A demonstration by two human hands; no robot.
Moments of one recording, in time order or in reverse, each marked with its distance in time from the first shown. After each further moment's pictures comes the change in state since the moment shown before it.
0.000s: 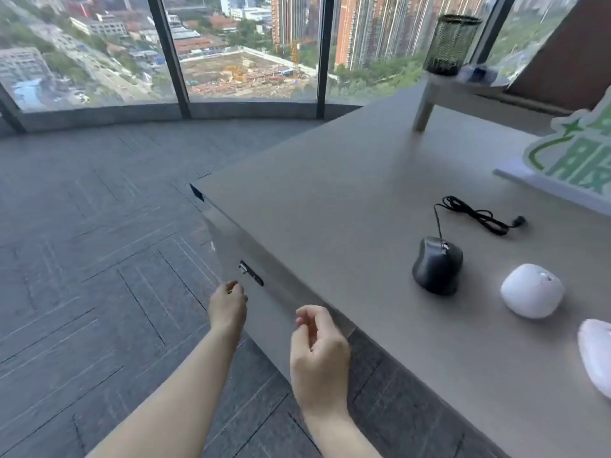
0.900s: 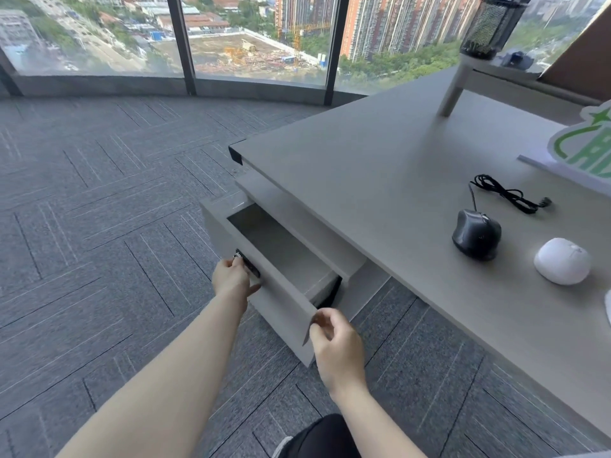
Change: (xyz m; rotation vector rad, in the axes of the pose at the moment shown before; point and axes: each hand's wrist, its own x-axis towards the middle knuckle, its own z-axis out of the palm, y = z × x) left_hand 0.017 -0.014 -0.051 -0.310 0.010 -0.161; right_hand -0.042 0.033 0.028 -0.094 -0.211 0.213
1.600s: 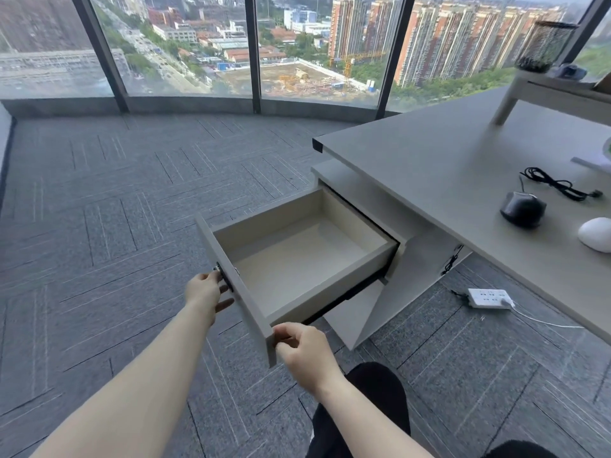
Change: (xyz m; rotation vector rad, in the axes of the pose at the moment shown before) left_hand -0.051 -0.014 -0.239 -0.013 0.113 0.017; right_hand -0.138 -0.012 0.100 -0.093 -0.549 -0.111
